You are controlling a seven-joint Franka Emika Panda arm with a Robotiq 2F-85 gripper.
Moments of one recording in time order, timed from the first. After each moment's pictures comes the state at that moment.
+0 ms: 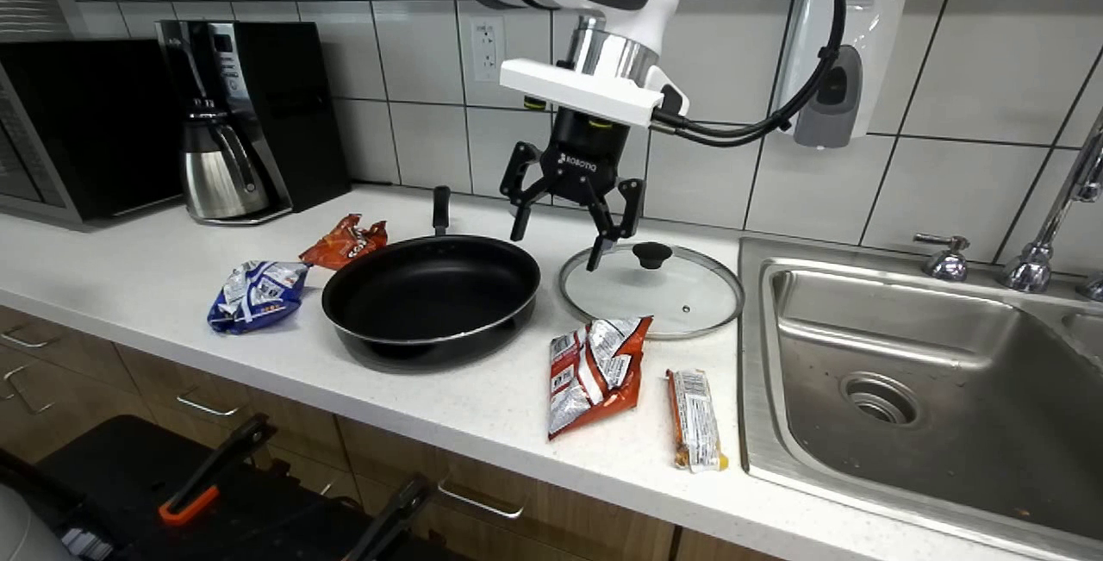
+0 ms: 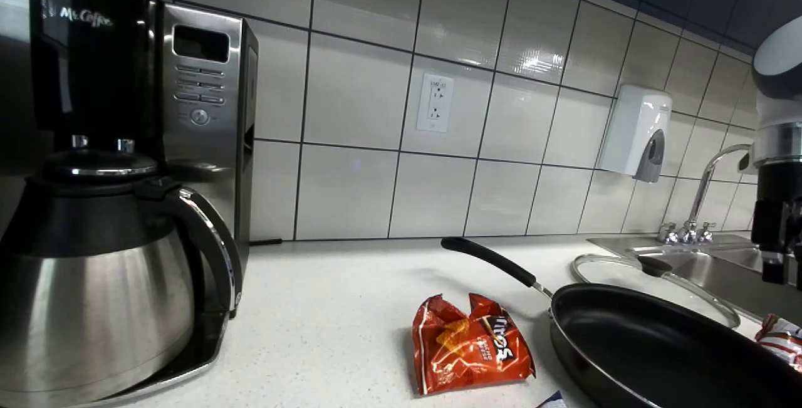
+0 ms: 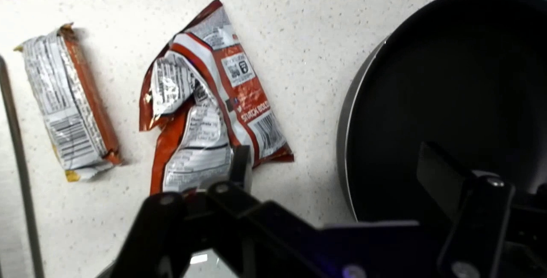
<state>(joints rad) -0.28 0.14 -0.14 -2.20 0.07 2.00 -0.47</state>
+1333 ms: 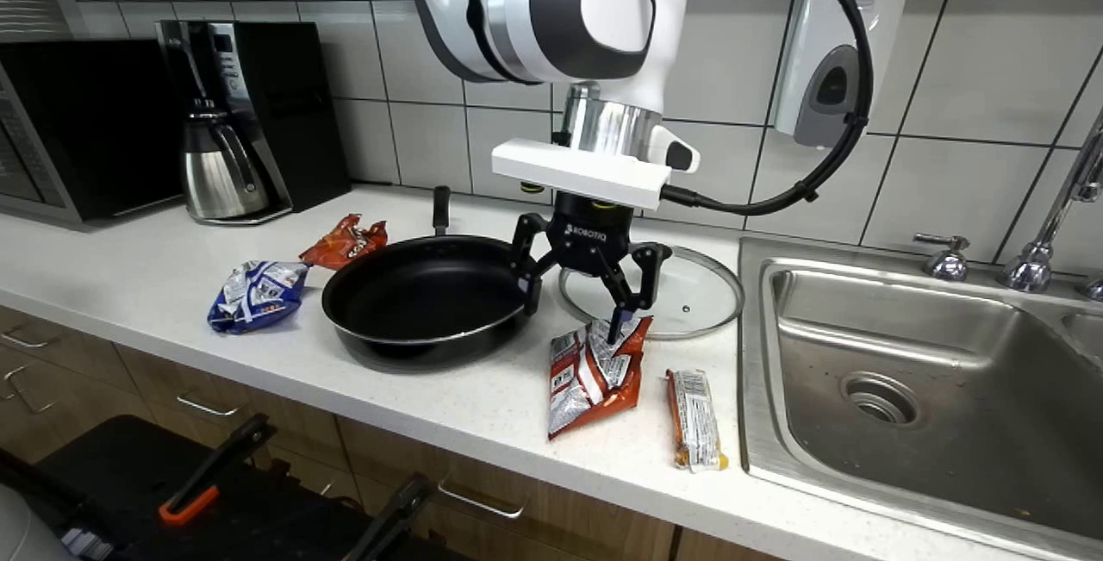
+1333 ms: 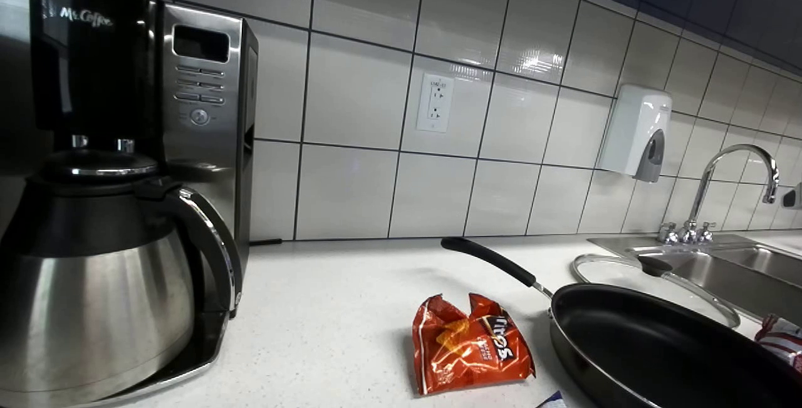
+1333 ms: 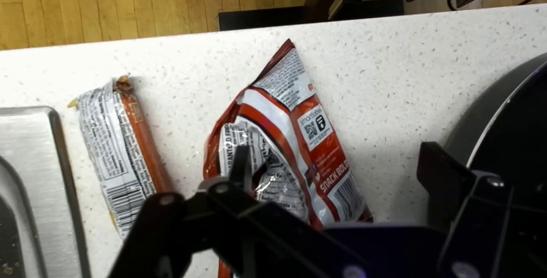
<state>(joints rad) -0.28 0.12 -0.22 -2.41 -0.04 2.26 -0.46</state>
